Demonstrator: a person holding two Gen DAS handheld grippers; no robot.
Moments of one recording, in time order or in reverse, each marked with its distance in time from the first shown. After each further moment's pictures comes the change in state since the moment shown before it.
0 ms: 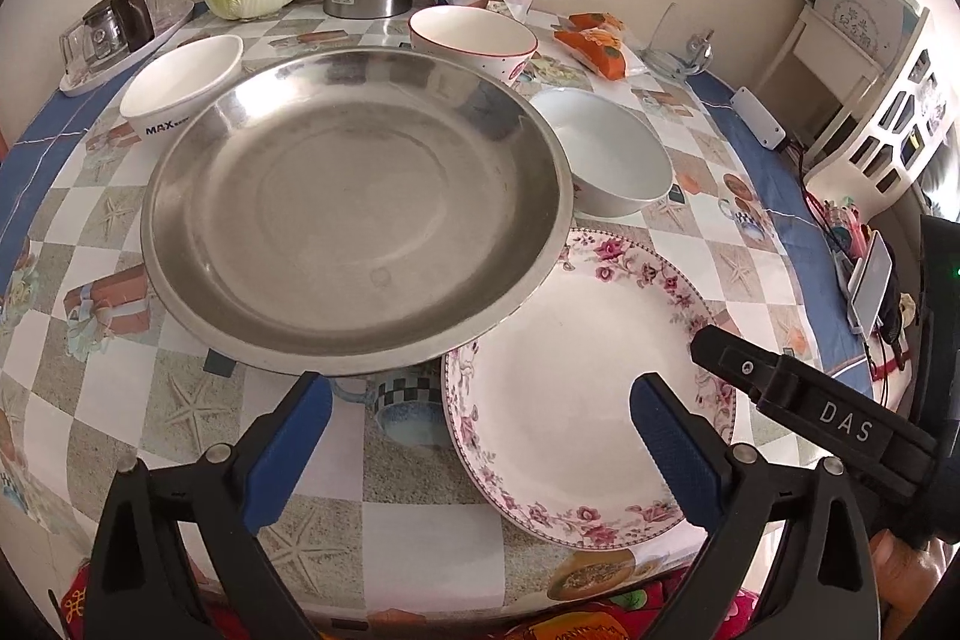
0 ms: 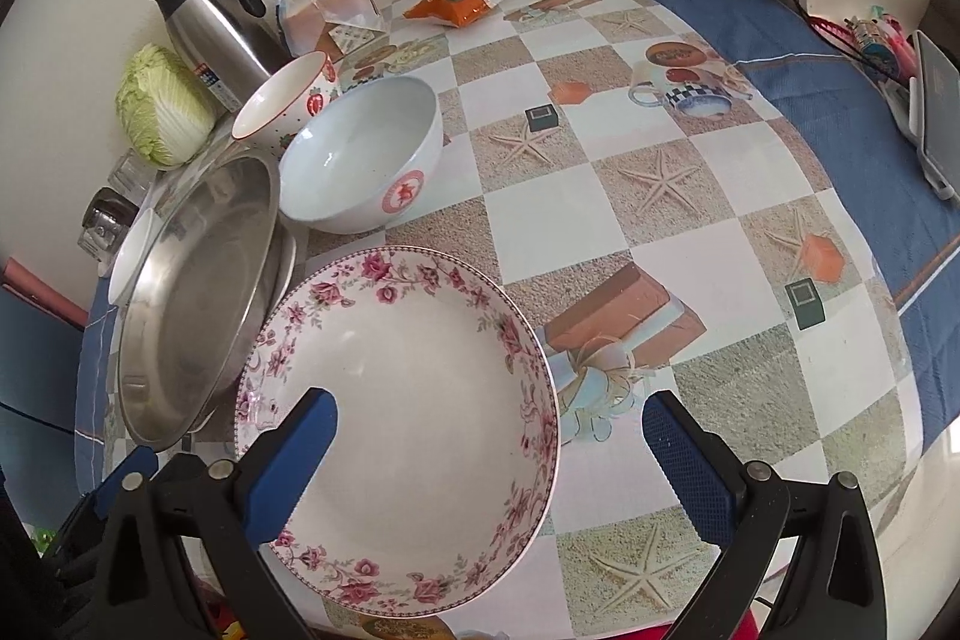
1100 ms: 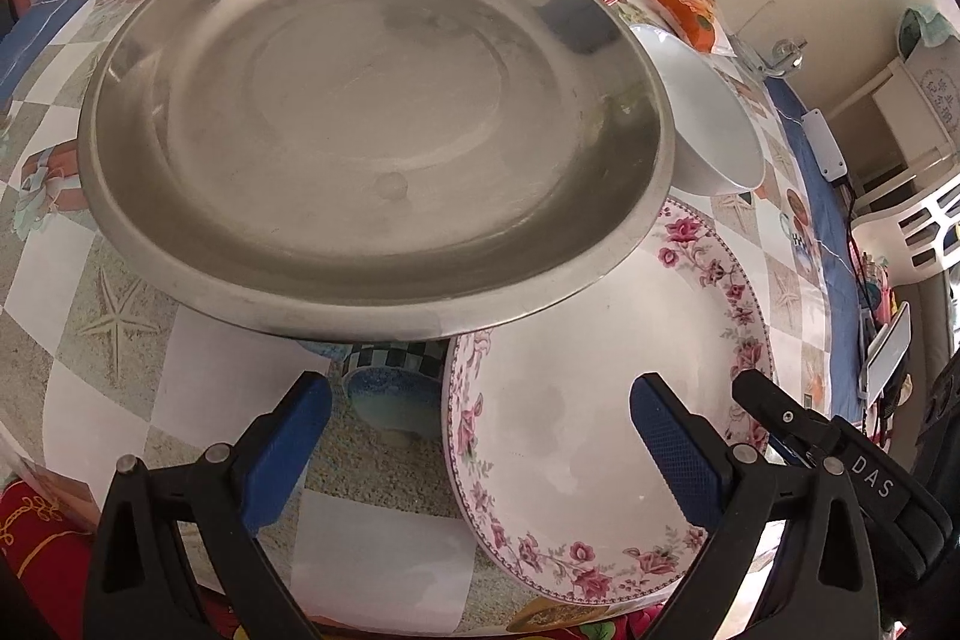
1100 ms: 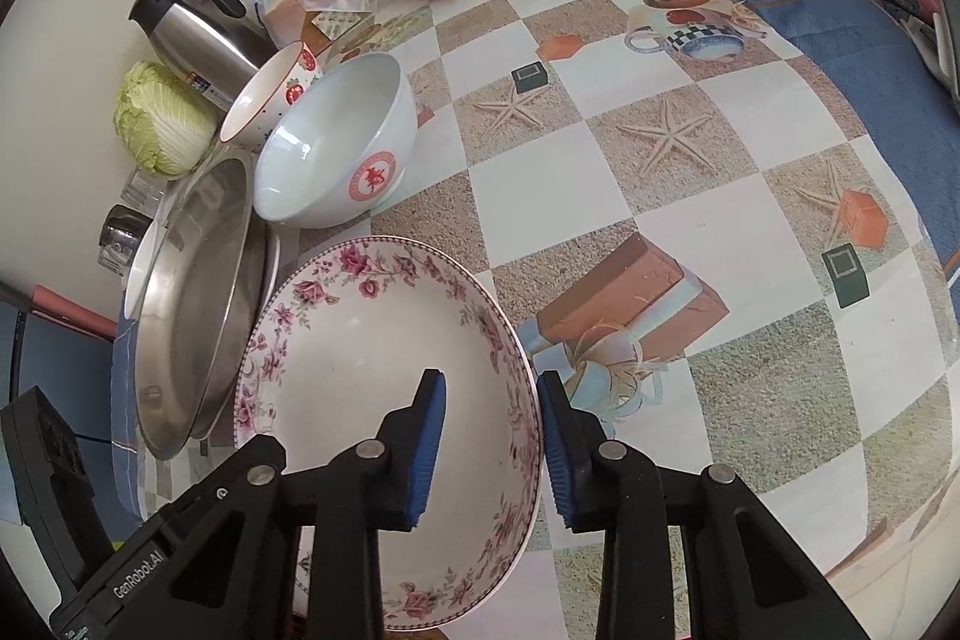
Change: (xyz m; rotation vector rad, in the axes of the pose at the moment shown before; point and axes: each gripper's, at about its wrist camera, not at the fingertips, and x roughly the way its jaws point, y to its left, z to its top) left arm 0.053 0.017 -0.004 -0.244 0.152 0.002; right arm 0.022 -0.022 0.004 0.075 0.075 0.091
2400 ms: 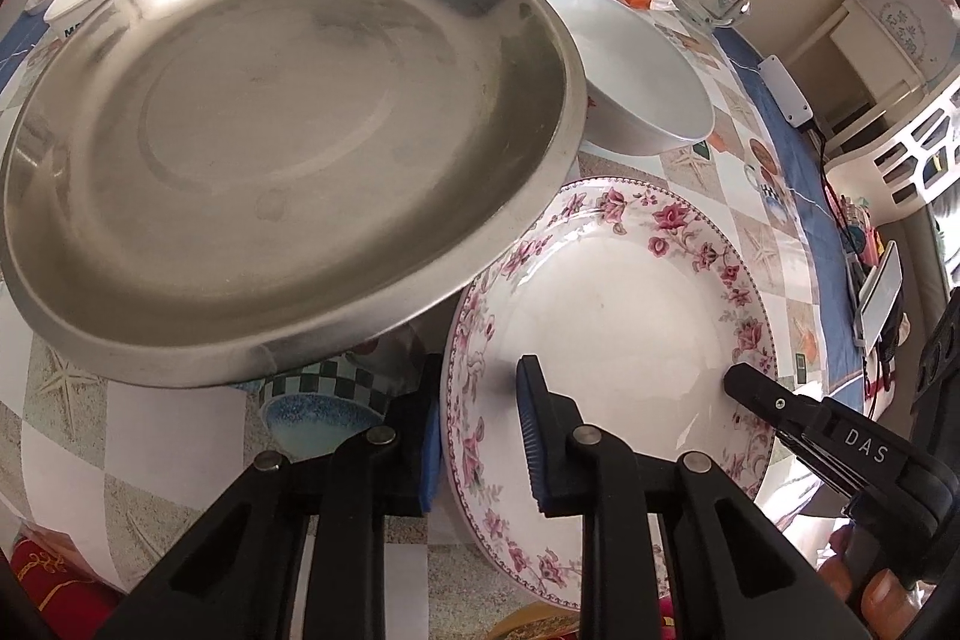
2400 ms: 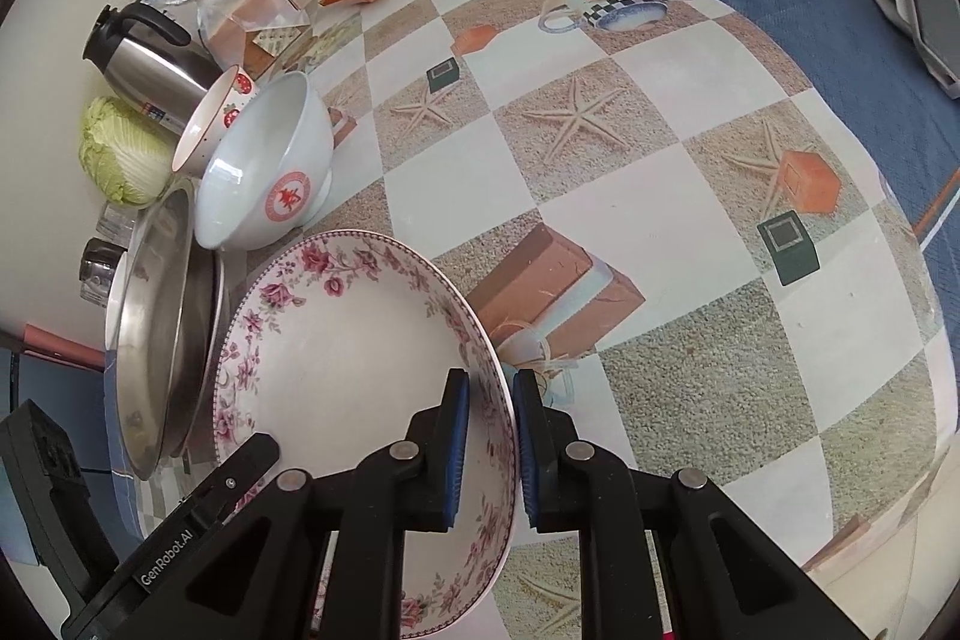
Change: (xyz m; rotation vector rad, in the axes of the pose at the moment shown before) left arm 0.017 -0.034 0.002 0.146 0.012 -0.049; right arm -0.004 -0.036 0.001 0.096 0.026 -0.021
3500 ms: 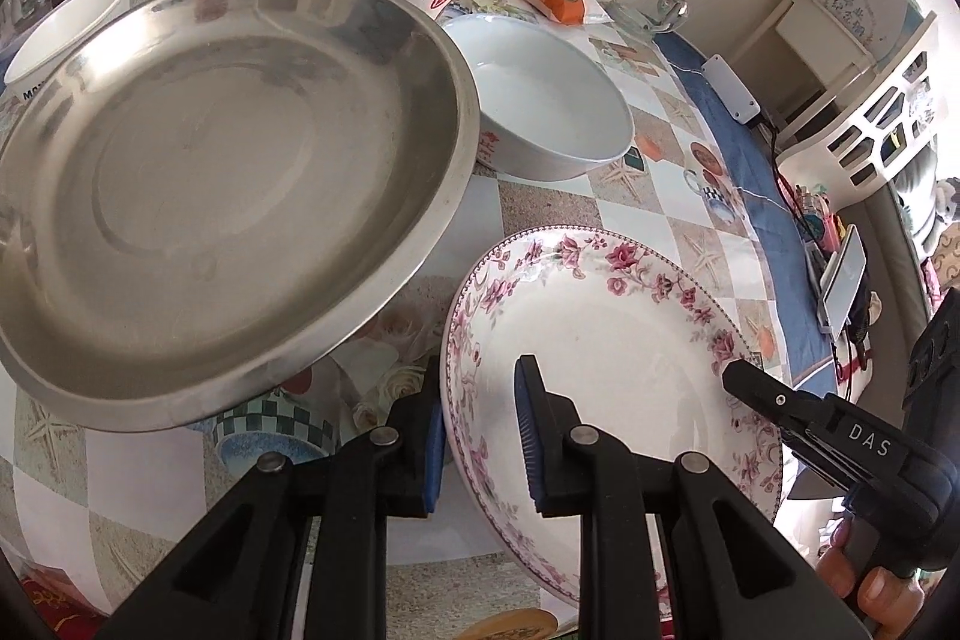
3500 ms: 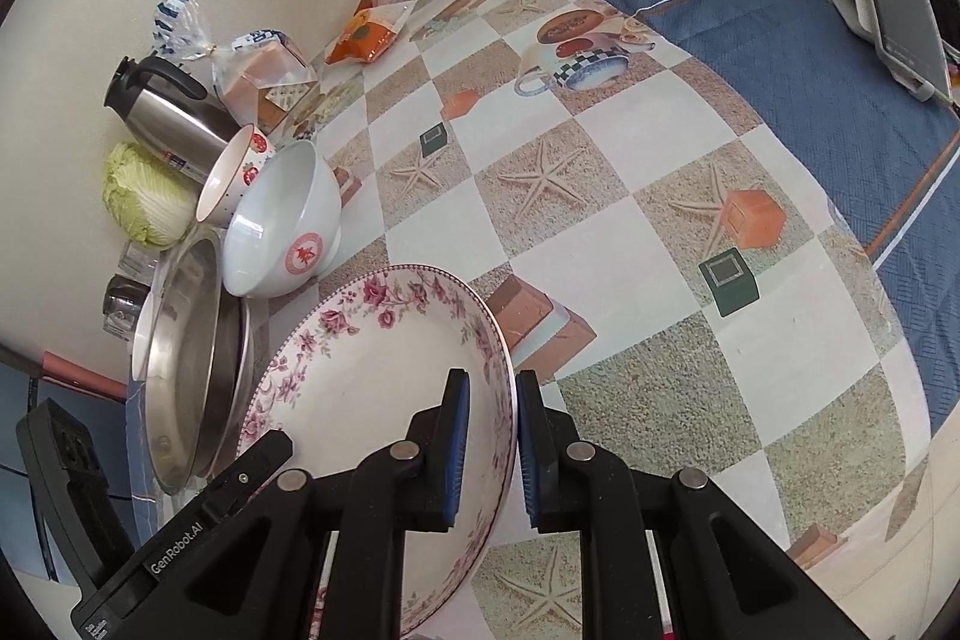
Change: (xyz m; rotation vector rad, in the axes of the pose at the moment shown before) left arm -0.009 -0.020 0.006 0.077 -0.055 -0.082; right arm -0.032 -0.018 0.002 0.033 -0.101 0.038
